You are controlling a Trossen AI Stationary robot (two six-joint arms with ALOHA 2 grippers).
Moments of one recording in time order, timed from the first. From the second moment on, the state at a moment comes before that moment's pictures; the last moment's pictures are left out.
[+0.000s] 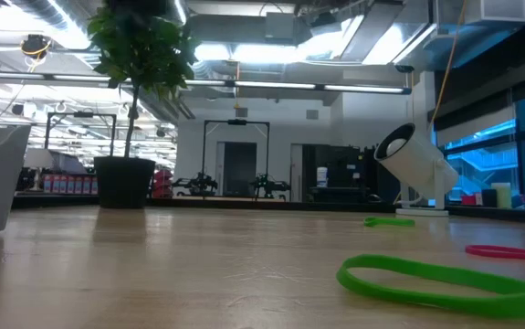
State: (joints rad) left arm -0.39 1.16 0.95 -0.47 -0.27 -0.41; right arm 0.54 1.76 1.62 -0.94 0.69 1.00
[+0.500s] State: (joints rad) left arm -0.73 1.18 1.12 -1.06 -0.23 -1.19; right arm 0.62 1.75 1.14 -0.49 0.48 1.13
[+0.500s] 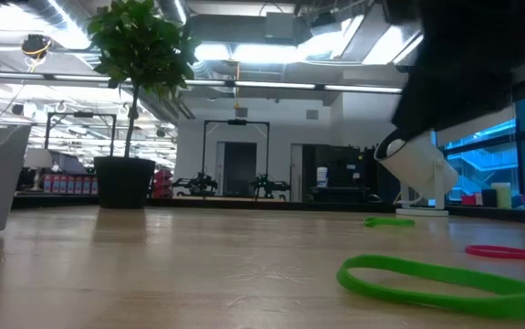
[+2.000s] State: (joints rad) left arm -0.66 1.47 1.14 -0.70 -0.45 -0.93; right arm 0.79 1.83 1.07 -0.22 0.49 0.82
